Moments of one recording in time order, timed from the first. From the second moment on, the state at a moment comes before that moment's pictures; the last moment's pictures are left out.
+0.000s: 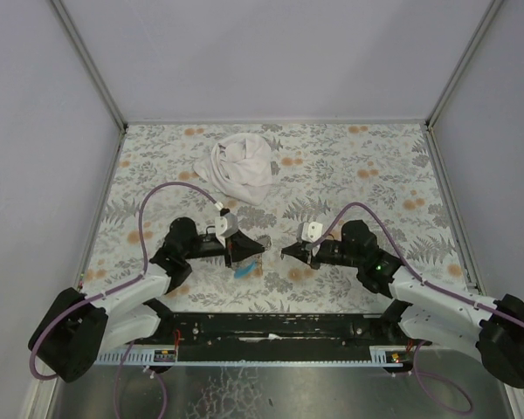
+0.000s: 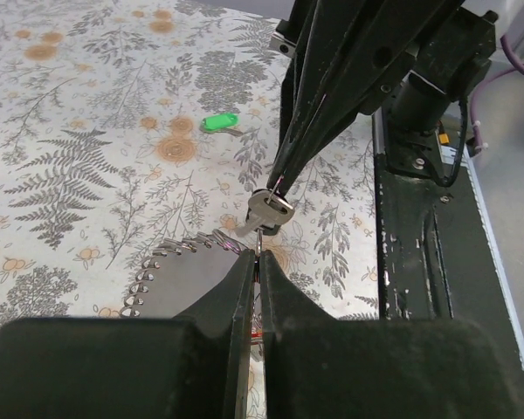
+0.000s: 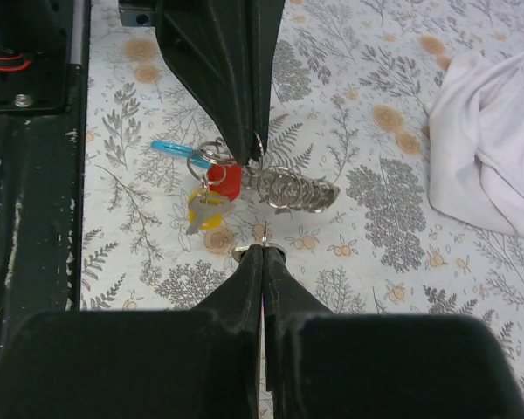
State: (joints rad) left arm -0.56 1.05 0.30 0.70 0.84 -0.08; right arm 0.79 0.95 0.40 0.31 -0.50 -0.29
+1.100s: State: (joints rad) left arm -0.57 1.13 0.35 0.70 0.94 -0.06; right arm 0.79 1.03 0.46 0.31 -0.59 -0.31
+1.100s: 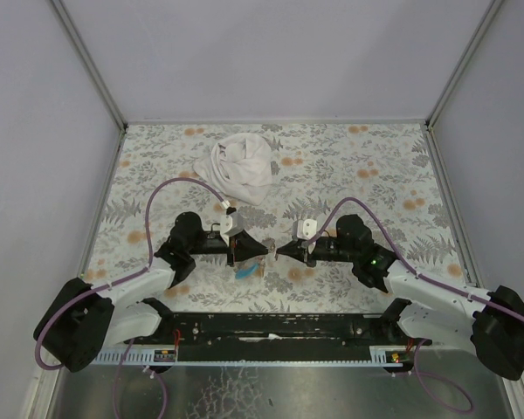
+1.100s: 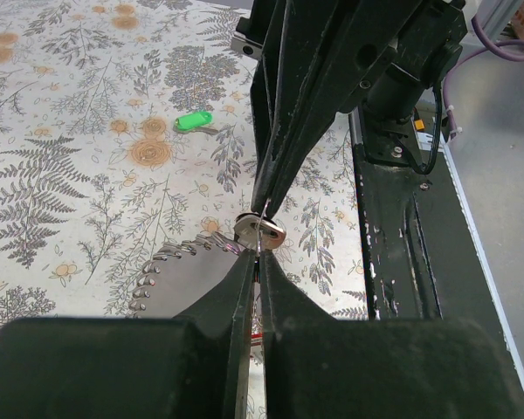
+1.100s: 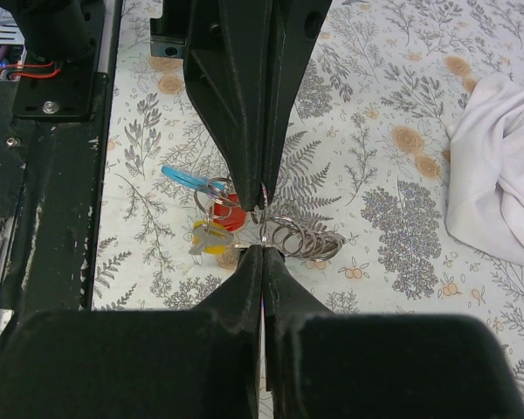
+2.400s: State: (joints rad) left arm -0.57 1.14 0.36 0.69 0.94 -0.06; right arm 0.79 1.02 0.46 0.32 -0.59 -0.31
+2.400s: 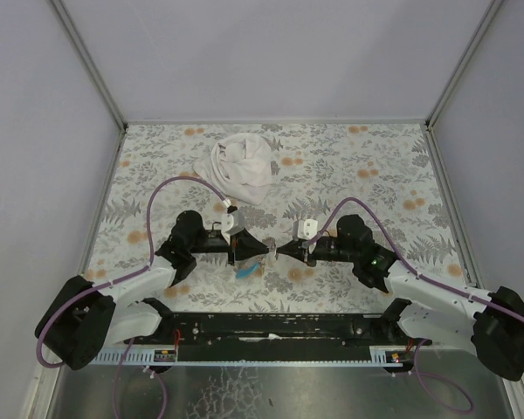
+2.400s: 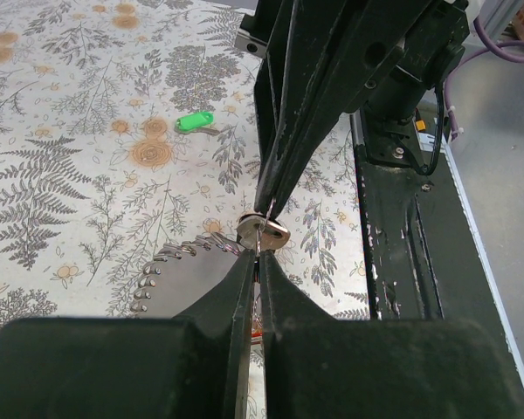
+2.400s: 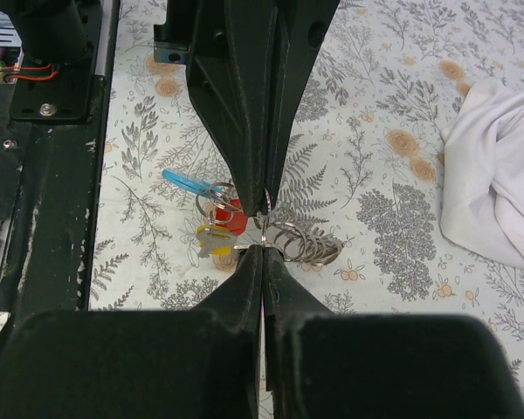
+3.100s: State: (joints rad) left arm -0.57 1.14 0.36 0.69 0.94 -0.06; right arm 0.79 1.01 0.46 0.31 -0.59 -0.31
